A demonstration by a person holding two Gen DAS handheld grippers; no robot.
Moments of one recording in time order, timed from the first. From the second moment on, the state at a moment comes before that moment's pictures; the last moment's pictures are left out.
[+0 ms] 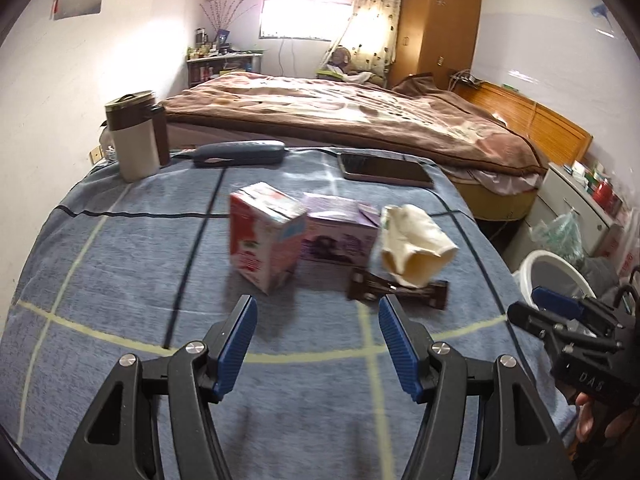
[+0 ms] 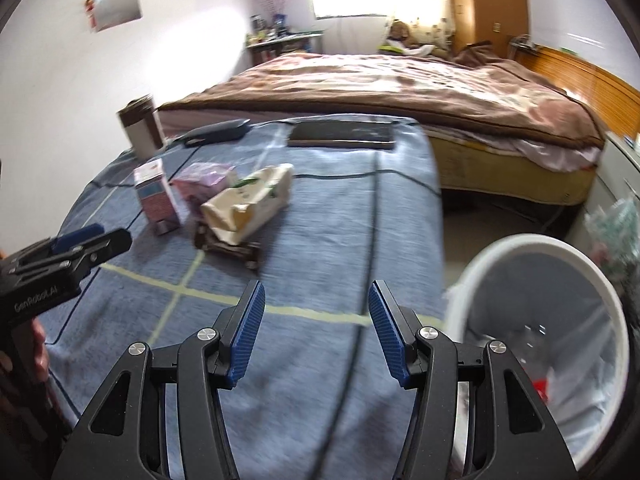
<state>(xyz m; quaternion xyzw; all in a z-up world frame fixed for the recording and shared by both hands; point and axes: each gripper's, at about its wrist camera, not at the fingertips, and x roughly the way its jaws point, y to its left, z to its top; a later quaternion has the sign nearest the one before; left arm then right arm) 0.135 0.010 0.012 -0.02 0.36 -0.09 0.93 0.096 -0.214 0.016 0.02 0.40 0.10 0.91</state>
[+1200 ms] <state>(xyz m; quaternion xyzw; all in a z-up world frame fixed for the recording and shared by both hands) 0.203 0.045 -0.004 -0.03 0.38 -0.10 0.92 0.151 -0.132 -0.011 -0.04 0.46 0.23 0.86</state>
